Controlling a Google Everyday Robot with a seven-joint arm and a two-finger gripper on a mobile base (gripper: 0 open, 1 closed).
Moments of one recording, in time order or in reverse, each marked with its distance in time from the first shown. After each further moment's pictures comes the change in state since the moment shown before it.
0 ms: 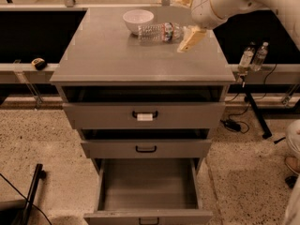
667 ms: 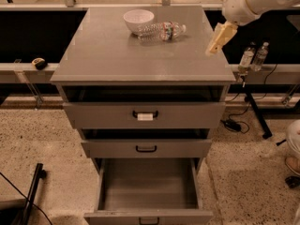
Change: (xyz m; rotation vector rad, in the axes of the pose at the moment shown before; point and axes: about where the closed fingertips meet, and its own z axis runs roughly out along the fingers) arm 0.053 0.002 -0.055 0.012 0.047 0.156
